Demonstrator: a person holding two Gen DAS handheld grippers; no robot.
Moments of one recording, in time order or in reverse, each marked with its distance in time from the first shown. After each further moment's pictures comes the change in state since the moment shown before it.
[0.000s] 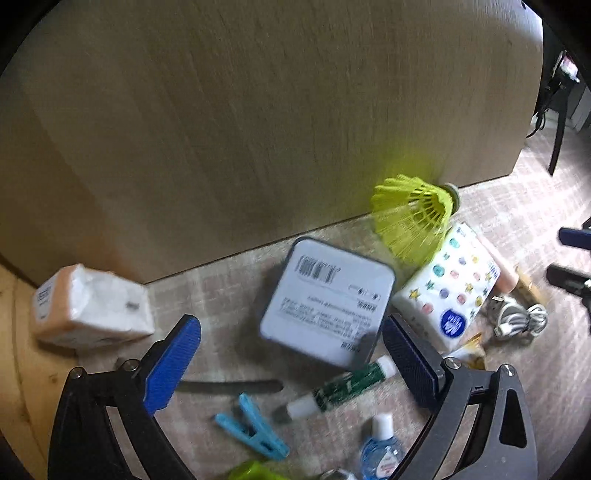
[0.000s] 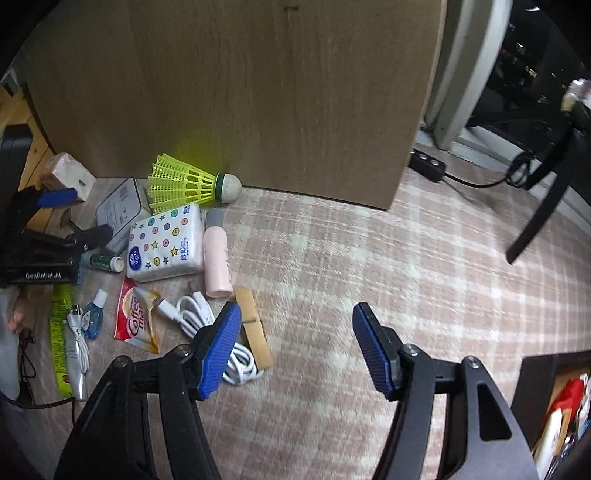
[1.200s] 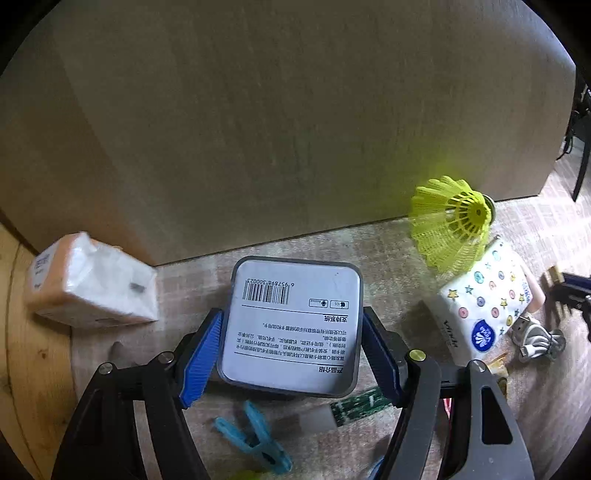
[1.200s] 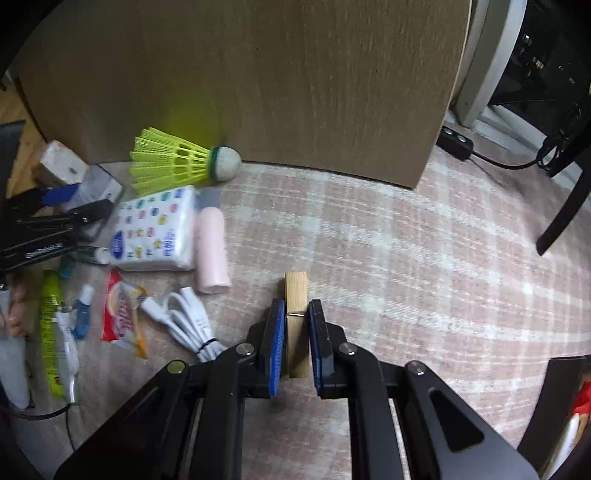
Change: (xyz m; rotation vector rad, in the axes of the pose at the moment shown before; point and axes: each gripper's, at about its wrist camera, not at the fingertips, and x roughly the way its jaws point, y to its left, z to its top) left arm -0.023 -0.025 -0.069 -0.150 -0.024 0.099; right arm 0.028 -0.002 -0.031 -0.002 0.018 0.021
